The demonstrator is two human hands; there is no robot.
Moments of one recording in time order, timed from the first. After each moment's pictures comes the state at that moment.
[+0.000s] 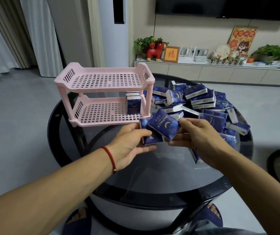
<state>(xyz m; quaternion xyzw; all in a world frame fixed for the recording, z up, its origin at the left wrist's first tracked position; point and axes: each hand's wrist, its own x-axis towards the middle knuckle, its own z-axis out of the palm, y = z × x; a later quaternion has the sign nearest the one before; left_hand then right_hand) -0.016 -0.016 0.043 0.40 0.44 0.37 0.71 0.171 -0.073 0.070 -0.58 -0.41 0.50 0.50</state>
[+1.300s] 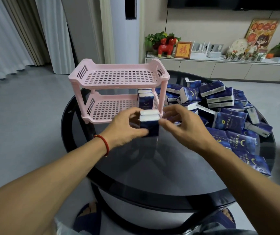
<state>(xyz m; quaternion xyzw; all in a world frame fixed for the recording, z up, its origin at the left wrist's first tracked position) -0.076 0.040 0.029 0.75 0.45 0.32 0.37 0.144 -0.017 0.044 -0.60 -0.70 0.17 0.36</state>
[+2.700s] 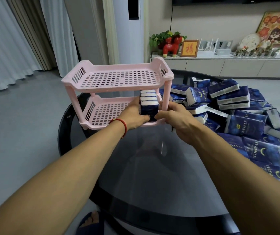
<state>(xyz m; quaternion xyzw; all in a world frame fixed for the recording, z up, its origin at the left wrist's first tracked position) -0.036 0.123 0.021 0.76 0.51 0.27 0.29 0.123 0.057 0.037 -0.57 -0.50 0.46 0.46</state>
